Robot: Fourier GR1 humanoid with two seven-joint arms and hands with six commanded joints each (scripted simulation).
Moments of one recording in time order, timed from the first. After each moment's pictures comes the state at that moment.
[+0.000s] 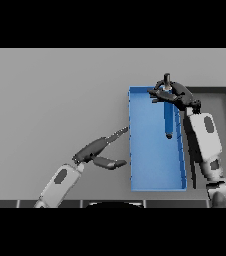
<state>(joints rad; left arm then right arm) -0.22 0.13 -0.51 -1.63 -0.05 -0.29 0.12 -0.71 -0.43 0.15 -1.10 -0.54 0.17 0.61</state>
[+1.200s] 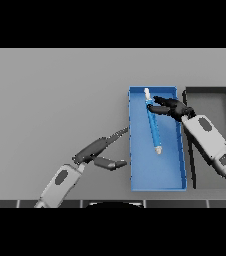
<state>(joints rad) -0.21 0.12 -0.52 -1.64 -0.06 -0.28 0.12 -0.81 -0.67 0.77 -0.98 -0.87 0.13 0.55</state>
